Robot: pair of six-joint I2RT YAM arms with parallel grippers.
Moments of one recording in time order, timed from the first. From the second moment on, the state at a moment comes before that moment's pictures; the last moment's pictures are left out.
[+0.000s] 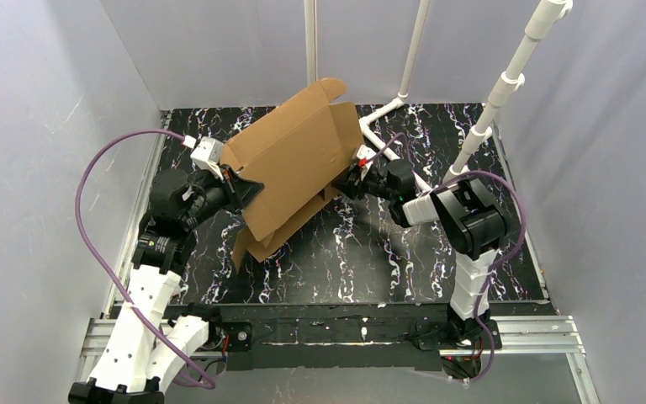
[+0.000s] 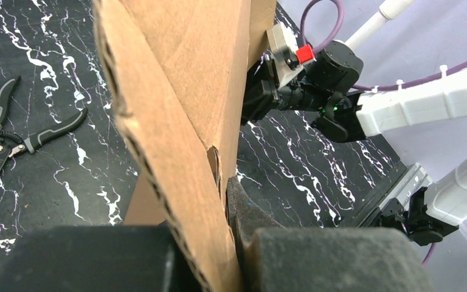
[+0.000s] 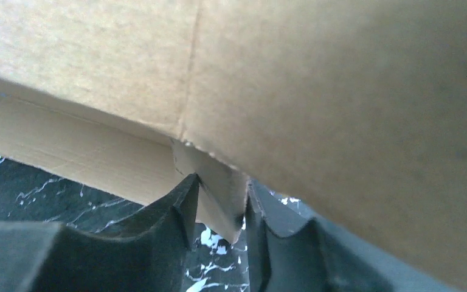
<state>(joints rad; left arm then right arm) -0.21 0.79 0.91 -0.36 0.51 -0.30 0.46 1.94 0.85 0.98 -0.72 -0.16</state>
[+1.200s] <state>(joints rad) -0.18 0.78 0.86 -0.45 0.43 -0.53 0.47 1.61 1.28 -0.71 -0.41 -0.66</state>
